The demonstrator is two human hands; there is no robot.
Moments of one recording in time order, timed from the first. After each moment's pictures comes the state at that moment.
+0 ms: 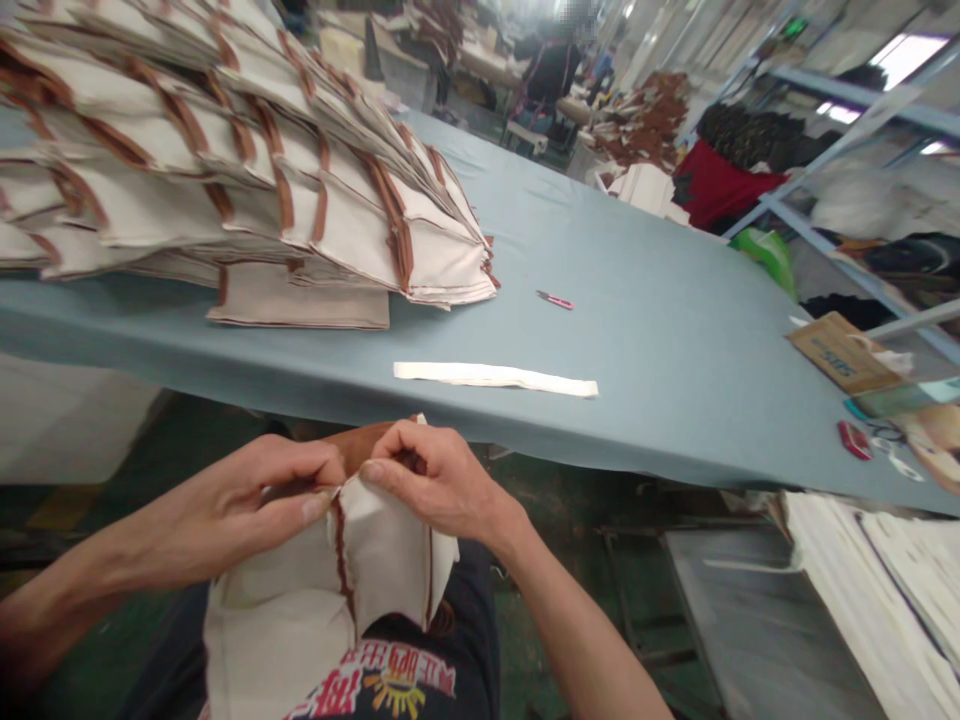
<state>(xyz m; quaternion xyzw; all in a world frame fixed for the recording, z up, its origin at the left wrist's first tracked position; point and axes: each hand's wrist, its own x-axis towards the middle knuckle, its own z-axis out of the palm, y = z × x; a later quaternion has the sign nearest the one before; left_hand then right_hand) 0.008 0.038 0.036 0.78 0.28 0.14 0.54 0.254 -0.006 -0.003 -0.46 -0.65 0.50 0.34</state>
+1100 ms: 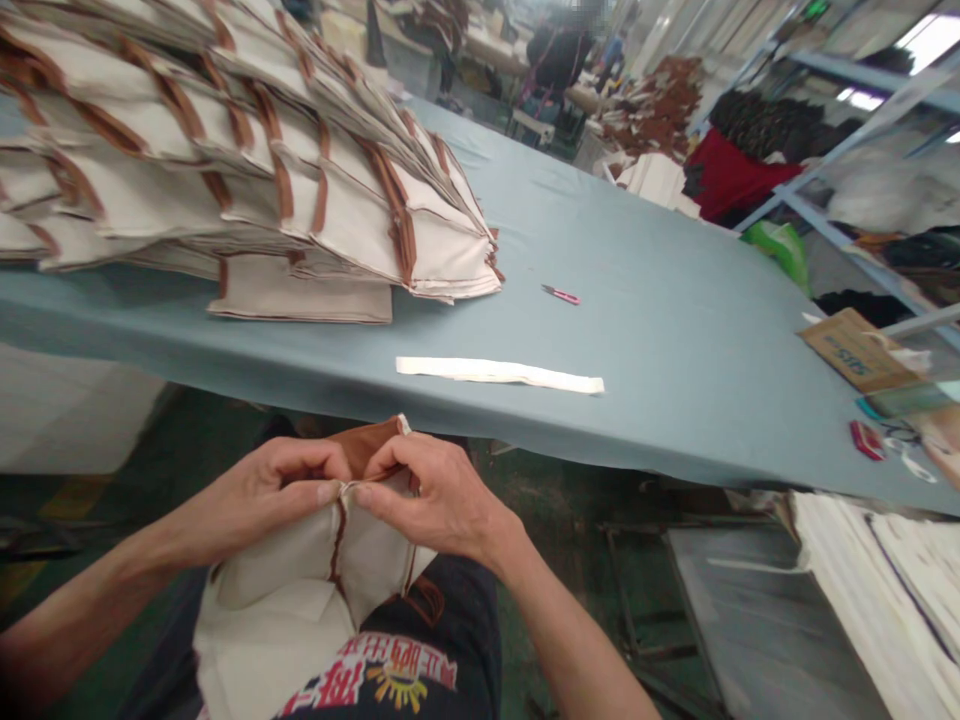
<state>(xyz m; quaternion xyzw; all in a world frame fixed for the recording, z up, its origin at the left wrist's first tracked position) 0.010 0.037 0.001 0.62 0.37 0.16 0.68 0.246 -0.020 -0.017 -0.48 -0.73 0.39 0.31</state>
